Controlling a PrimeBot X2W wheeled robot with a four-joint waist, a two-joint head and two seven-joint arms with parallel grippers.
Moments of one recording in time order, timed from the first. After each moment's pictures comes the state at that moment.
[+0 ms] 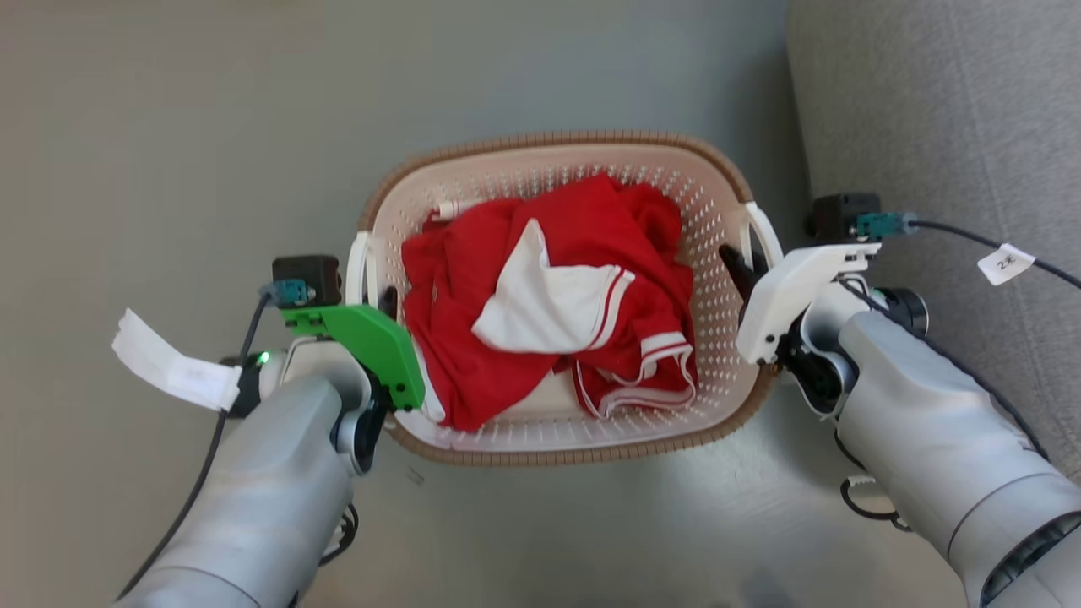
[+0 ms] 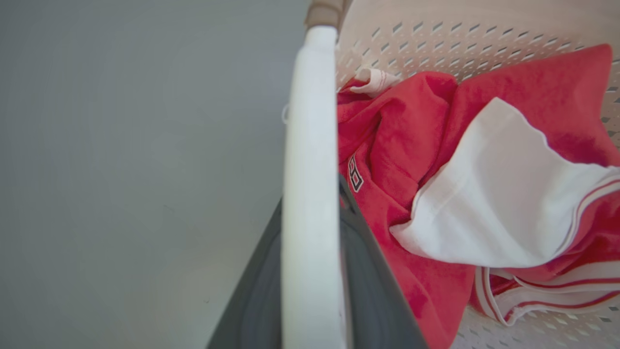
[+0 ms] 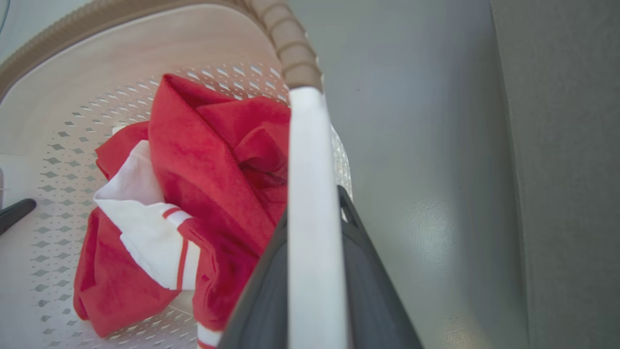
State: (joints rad) left arm -0.76 0.02 -0.84 1.03 -0.96 0.03 -0.13; right arm -0.77 -0.13 0.85 1.05 0.93 0.10 -0.07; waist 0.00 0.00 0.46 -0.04
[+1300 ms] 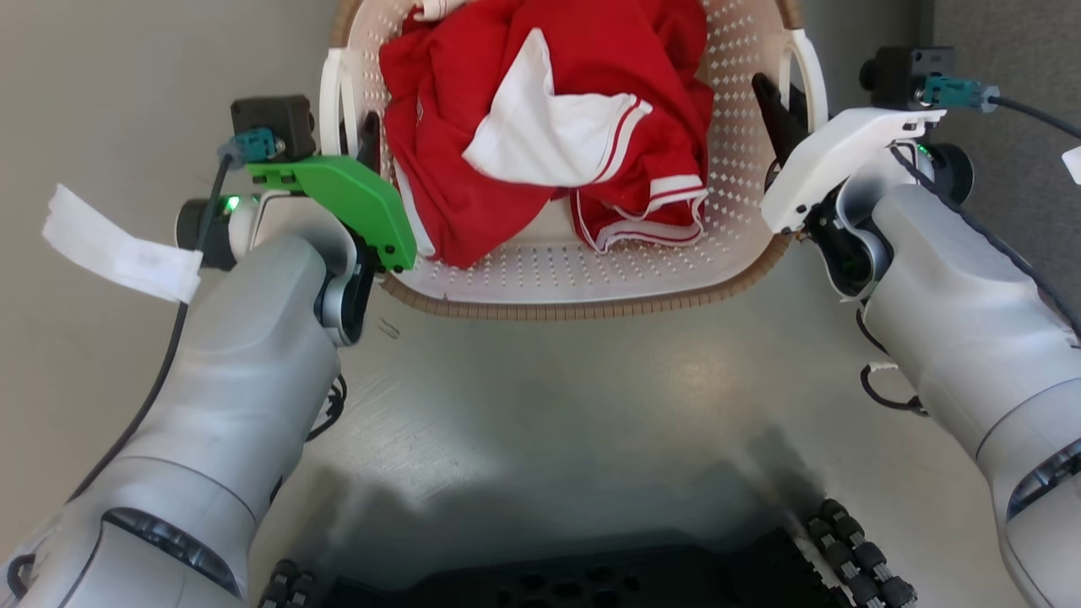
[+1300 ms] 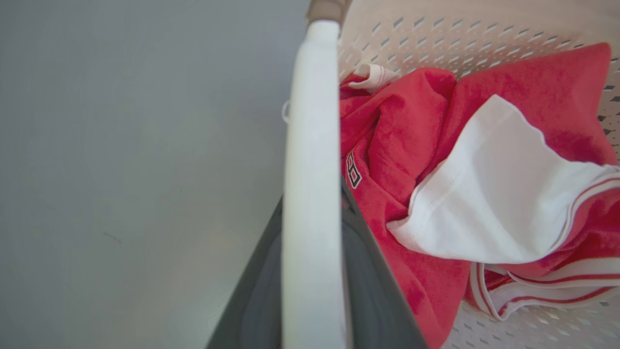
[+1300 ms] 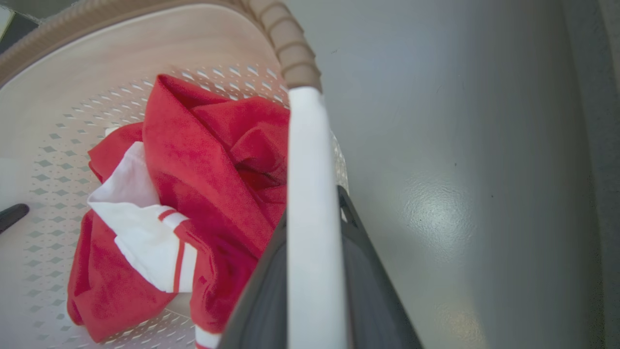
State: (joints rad) left arm -1.01 0.02 -0.86 1.03 -0.96 0.04 -0.22; right arm -0.98 -0.17 0.85 1.04 0.94 0.11 -0.22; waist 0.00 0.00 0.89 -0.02
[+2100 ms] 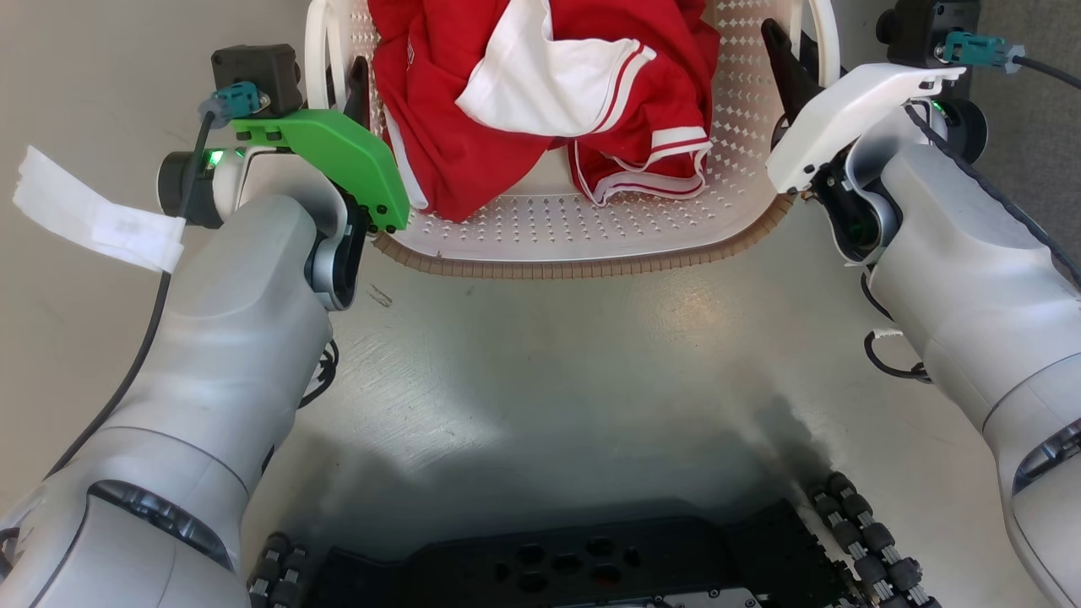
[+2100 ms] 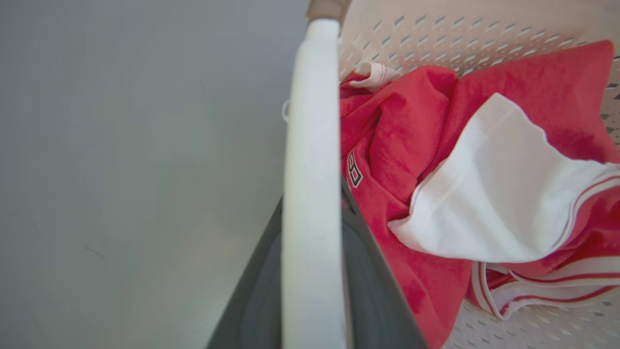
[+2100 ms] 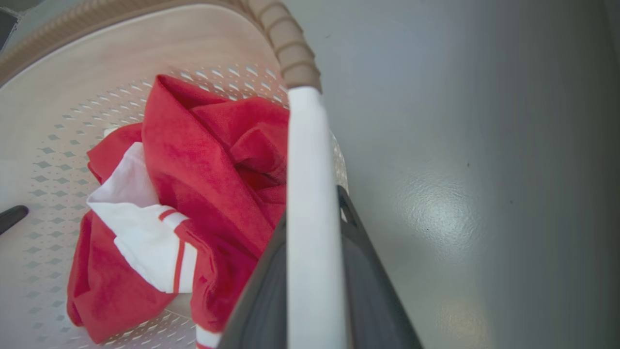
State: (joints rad) left arm -1.08 0.02 -0.87 1.04 -0.96 0.04 -0.25; right arm -1.04 -0.17 0.84 1.04 0.94 0.11 -0.25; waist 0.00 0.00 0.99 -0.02
